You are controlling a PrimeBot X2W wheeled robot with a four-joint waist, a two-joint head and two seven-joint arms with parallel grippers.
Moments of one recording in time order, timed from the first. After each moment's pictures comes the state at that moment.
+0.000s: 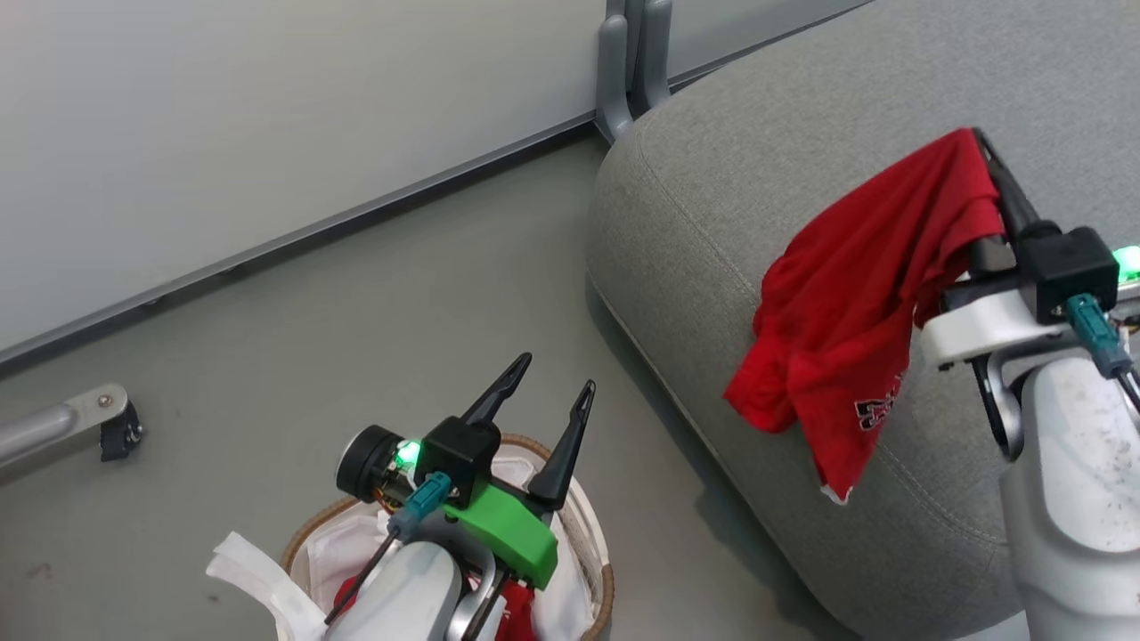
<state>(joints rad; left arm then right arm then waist) -0.33 0.06 -0.56 0.42 -0.27 -0.13 -0.26 -0.46 -0.08 -0.12 0.19 -0.24 0.13 -0.26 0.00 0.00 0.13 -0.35</state>
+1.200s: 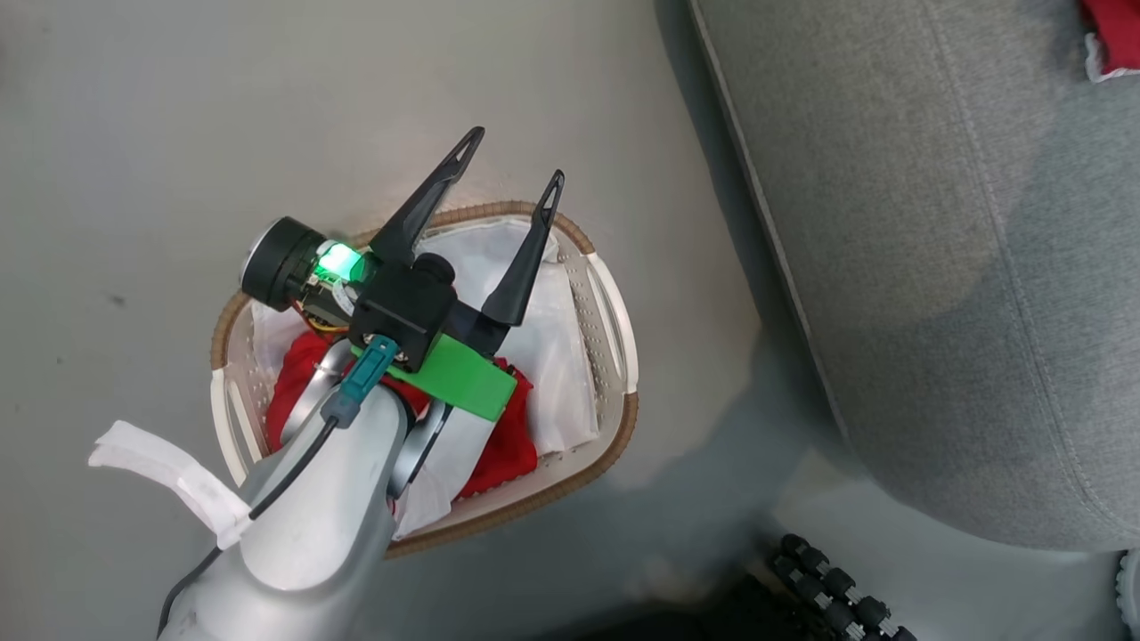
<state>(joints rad) -0.59 0.15 -0.51 0.24 -0.14 -0.11 -0.26 -1.24 -0.38 -0.28 0.64 -0.24 0.13 -0.26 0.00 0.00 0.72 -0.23</state>
